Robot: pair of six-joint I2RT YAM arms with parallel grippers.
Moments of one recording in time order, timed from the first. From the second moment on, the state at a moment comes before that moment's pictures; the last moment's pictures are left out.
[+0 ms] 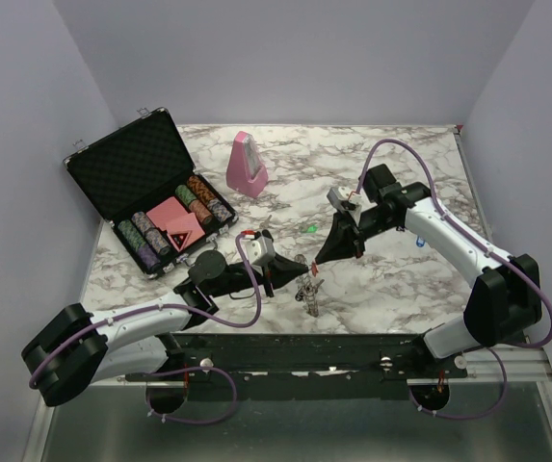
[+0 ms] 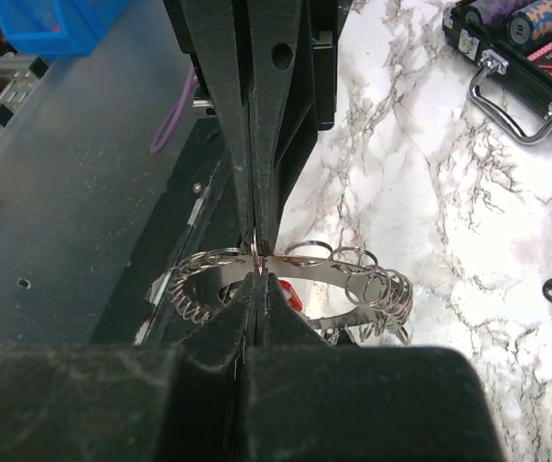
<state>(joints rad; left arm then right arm) -0.88 1.08 0.35 0.85 0.45 -0.19 0.42 1.49 1.19 -0.97 -1.37 -1.05</state>
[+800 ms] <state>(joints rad) -0.88 1.09 0.35 0.87 0.45 -0.21 0.43 1.49 1.19 -0.97 -1.37 -1.06</state>
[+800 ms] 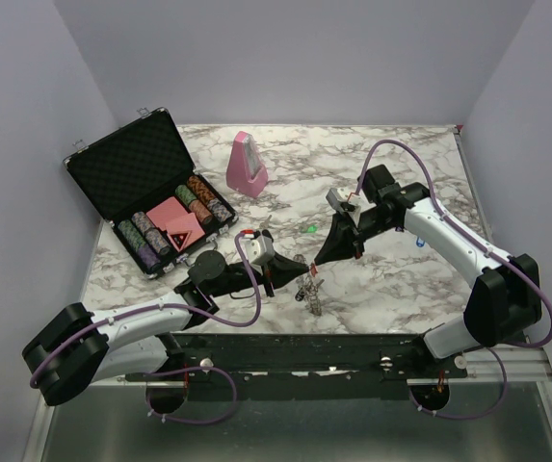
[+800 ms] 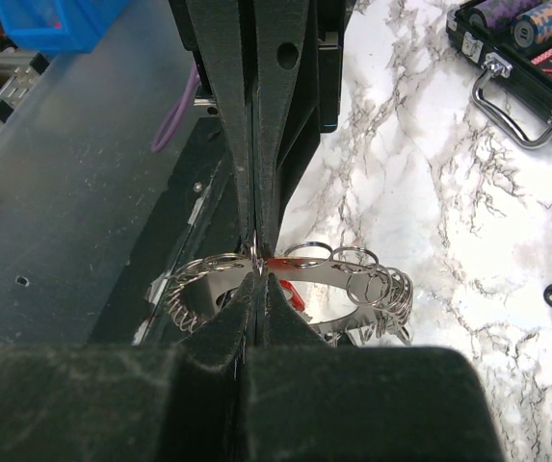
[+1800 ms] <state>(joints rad) -0.87 1.08 0.35 0.84 0.44 -0.21 0.42 1.49 1.19 -0.98 -1.37 -1.06</state>
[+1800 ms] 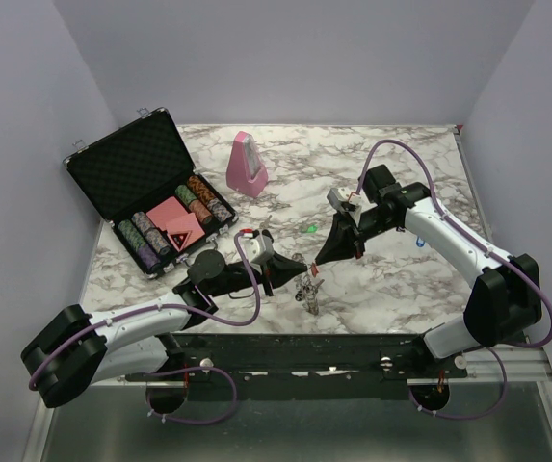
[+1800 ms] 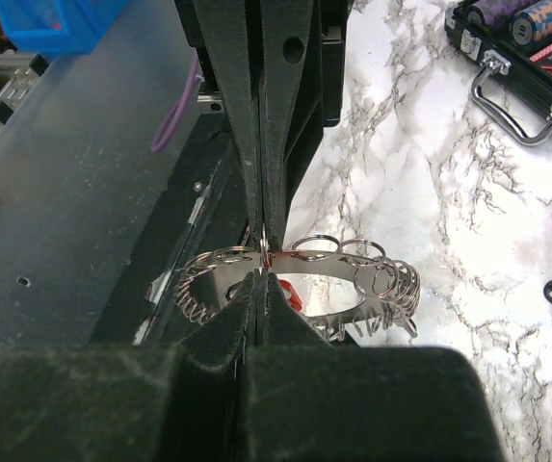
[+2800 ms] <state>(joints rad) -0.87 1.08 0.35 0.86 0.44 -0.23 0.42 1.49 1.18 -0.96 -1.37 -1.02</state>
